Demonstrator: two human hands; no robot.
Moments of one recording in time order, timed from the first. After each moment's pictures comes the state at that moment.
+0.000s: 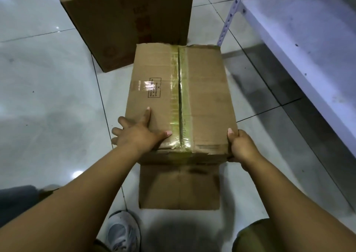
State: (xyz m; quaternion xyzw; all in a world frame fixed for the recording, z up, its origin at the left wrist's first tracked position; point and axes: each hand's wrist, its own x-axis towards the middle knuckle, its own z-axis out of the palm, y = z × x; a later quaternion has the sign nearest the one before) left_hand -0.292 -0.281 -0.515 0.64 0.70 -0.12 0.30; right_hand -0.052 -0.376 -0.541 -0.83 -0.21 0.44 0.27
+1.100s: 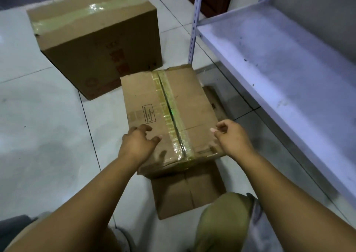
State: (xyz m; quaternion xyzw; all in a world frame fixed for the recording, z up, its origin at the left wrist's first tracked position) left_hand -0.219 -0.297 -0.471 0.69 0.64 0.04 0.34; right_hand 0.013 -0.389 -0.476 -0.83 -0.34 0.35 0.27
